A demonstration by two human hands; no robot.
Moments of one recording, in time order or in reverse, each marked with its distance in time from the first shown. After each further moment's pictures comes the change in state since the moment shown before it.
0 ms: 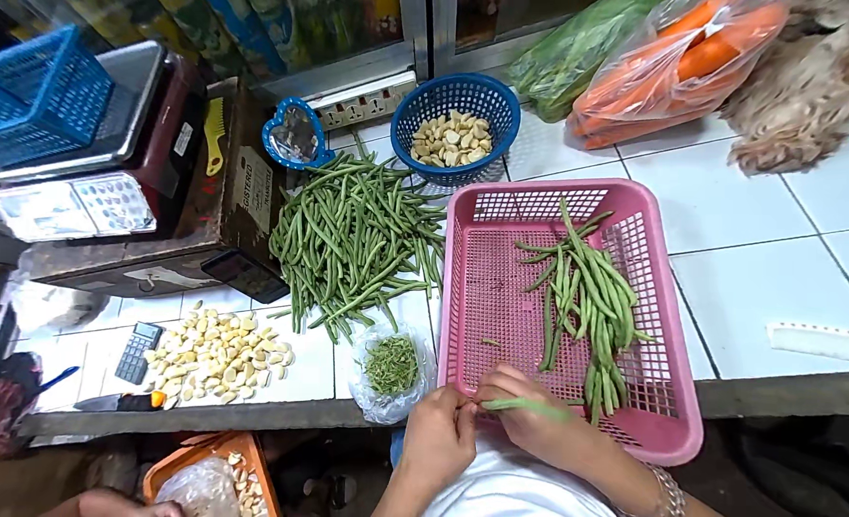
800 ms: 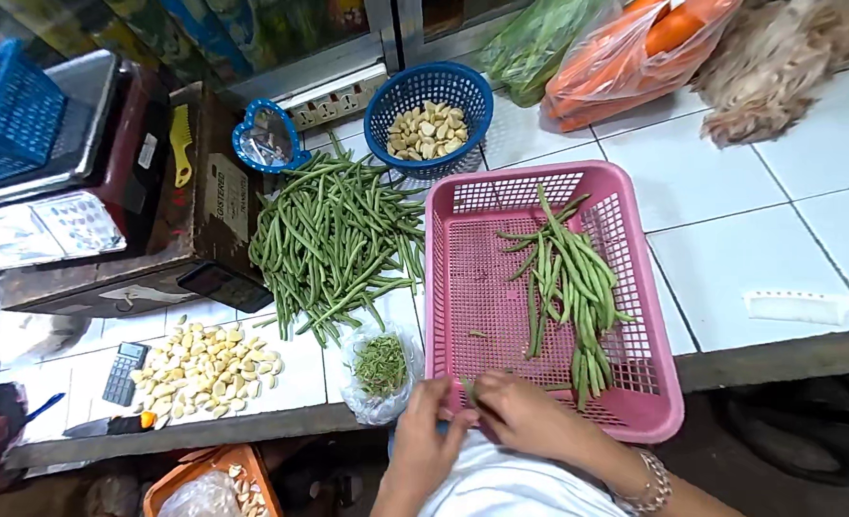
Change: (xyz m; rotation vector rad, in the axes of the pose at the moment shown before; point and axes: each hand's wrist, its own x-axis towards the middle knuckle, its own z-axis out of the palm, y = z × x) left_hand -0.007 -0.026 0.019 -0.039 0.199 0.240; right_hand 0.002 -0.008 -0.021 0.121 -0.563 0.422
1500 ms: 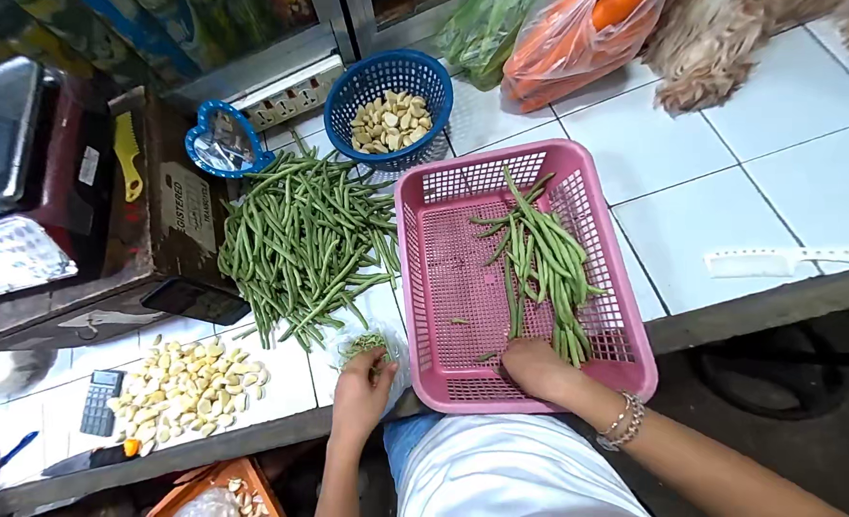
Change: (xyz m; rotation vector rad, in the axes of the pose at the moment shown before) left_hand 0.041 -0.031 -0.046 0.191 -0.243 -0.423; right_hand 0.014 0.038 -0.017 -0.346 -0.604 0.746
